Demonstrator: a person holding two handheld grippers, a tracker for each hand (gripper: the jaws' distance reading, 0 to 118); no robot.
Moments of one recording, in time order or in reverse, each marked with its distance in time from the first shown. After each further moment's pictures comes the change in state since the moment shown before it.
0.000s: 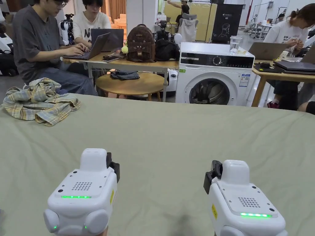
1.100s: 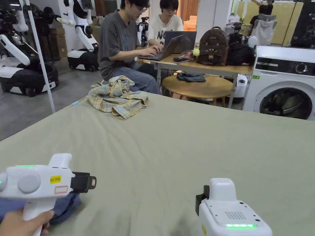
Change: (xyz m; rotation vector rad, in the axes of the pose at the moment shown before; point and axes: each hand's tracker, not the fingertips) left arm -0.259 -0.009 0.025 -0.507 -0.025 0.211; right arm -0.144 -0.027 -0.011 -0.245 0.289 0.136
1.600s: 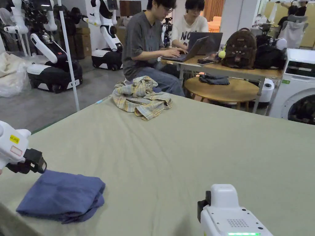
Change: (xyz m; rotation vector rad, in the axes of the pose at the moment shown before) left arm -0.187 0.083 0.062 -0.301 0.242 0.138; right arm -0.052 0.003 -0.018 -0.012 0.077 0.056
